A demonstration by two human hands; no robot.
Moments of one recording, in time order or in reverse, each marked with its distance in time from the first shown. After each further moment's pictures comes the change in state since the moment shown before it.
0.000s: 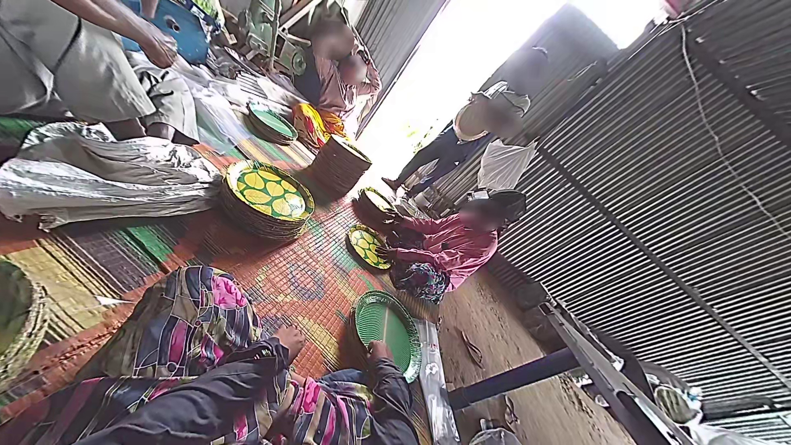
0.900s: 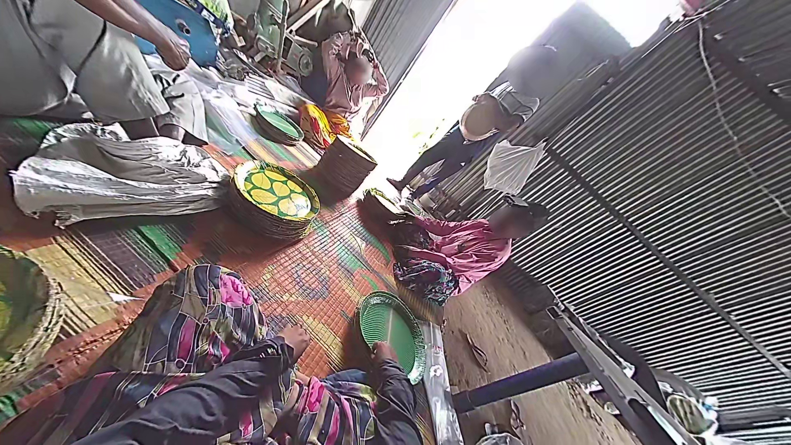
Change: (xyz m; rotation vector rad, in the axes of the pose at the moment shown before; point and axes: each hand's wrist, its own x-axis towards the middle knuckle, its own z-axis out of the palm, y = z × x) left_hand 0.002 0.001 0.000 0.021 -0.013 -0.001; right_hand 0.002 0.001 0.003 -0.040 0.012 0.002
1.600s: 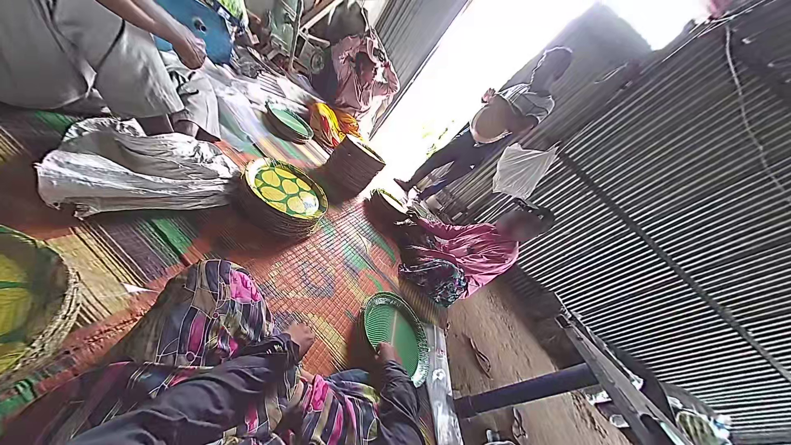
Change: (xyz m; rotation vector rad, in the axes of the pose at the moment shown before) left_hand 0.006 -0.002 0.004 -0.015 0.013 -0.012; right_hand -0.004 -0.002 0.000 0.000 0.014 -0.001
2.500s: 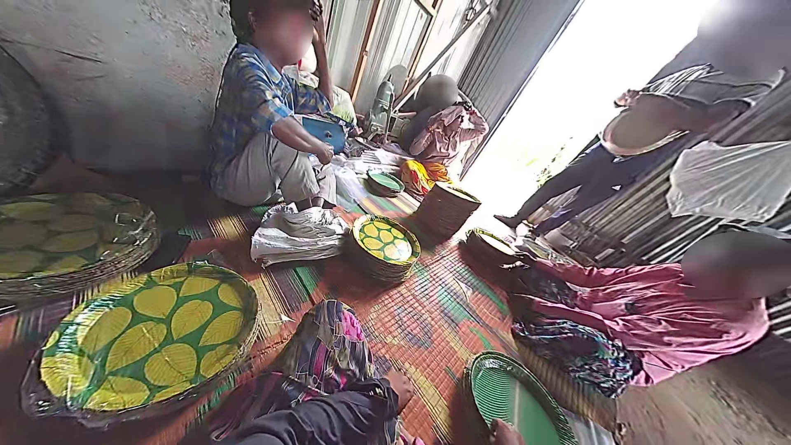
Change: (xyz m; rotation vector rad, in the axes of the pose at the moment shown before) left_hand -0.023 0.002 -0.012 -0.075 -0.012 0.027; right_hand -0.001 0.007 0.005 0.018 0.043 -0.052
